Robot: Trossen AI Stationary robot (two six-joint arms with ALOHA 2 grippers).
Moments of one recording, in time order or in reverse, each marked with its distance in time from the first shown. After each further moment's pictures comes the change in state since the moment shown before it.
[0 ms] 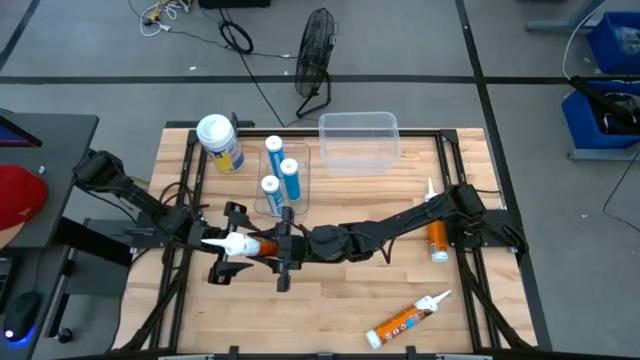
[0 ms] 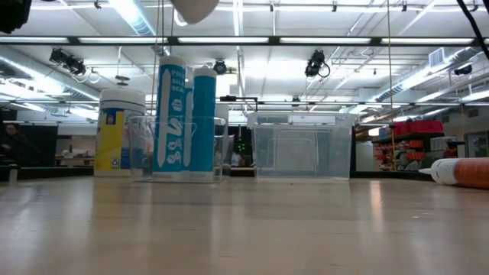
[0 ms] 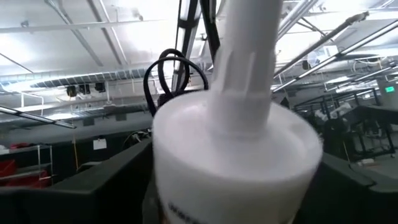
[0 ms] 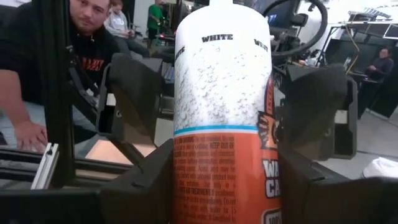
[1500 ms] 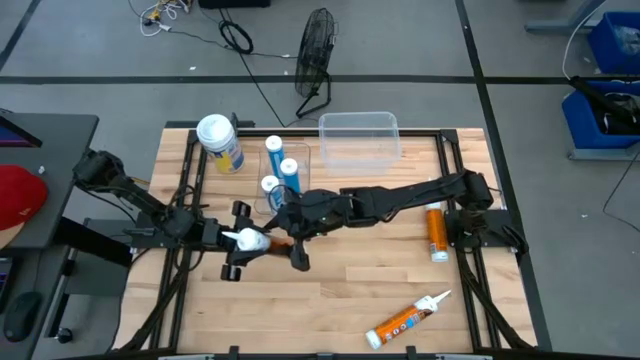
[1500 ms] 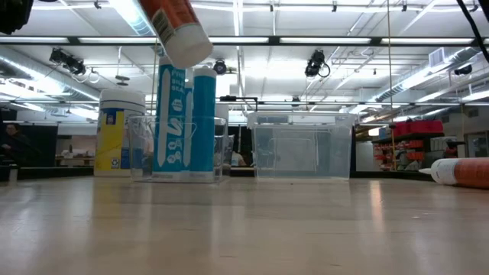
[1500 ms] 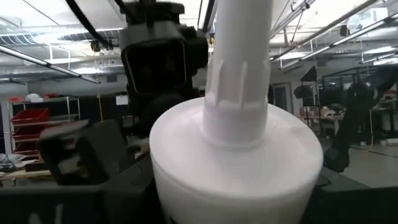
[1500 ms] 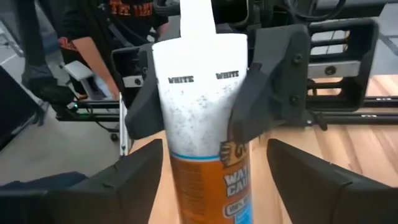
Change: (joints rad) left arm 0.000 0.000 -0.002 -0.134 -0.150 -0.085; right arm -0.135 -0.090 0.109 -0.560 -0.404 0.330
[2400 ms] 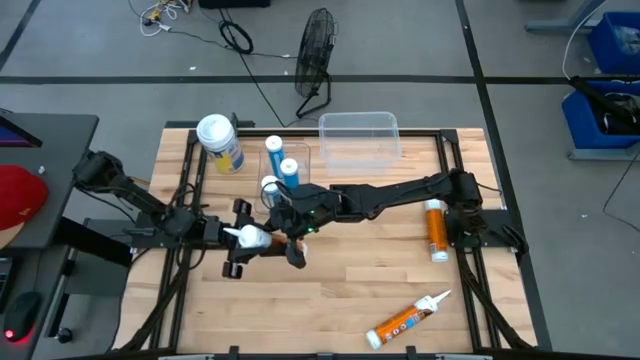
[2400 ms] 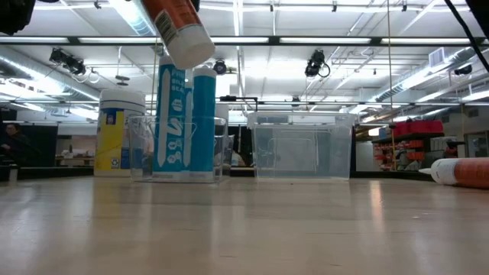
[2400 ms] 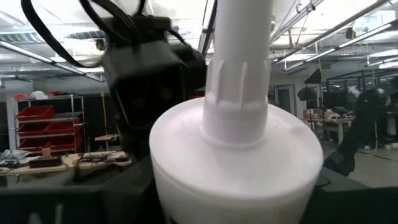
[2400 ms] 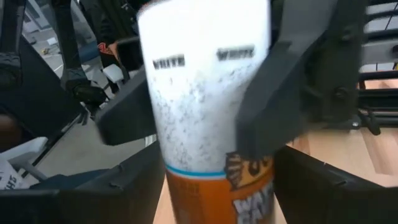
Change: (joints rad) left arm 0.034 0.000 0.000 0.002 -0.002 -0.023; right arm -0.044 0.070 0.000 0.097 -0.206 0.035
